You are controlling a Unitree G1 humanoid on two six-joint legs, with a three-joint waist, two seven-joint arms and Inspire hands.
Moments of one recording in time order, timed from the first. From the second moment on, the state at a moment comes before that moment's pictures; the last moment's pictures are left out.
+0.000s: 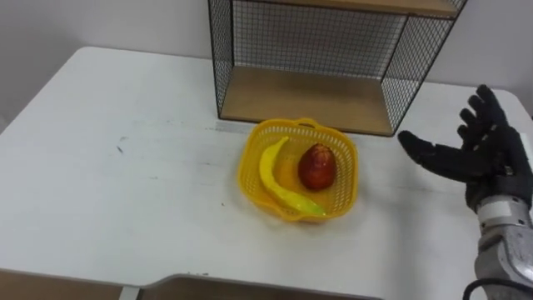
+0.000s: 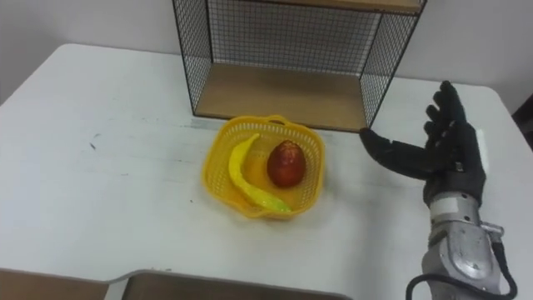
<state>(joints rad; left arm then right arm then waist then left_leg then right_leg) 0.30 0.21 0.56 0.57 -0.65 -0.01 0.67 0.19 -0.32 -0.21 -0.13 0.37 0.04 -0.21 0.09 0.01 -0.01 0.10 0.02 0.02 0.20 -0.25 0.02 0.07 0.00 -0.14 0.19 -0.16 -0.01</state>
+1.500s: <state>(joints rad) 0.23 0.14 0.02 -0.13 -0.46 -0.15 0.22 0.29 -0.18 -0.06 -0.11 0.53 -0.06 0.06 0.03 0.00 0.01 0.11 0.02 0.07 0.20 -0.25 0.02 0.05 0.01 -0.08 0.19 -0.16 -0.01</state>
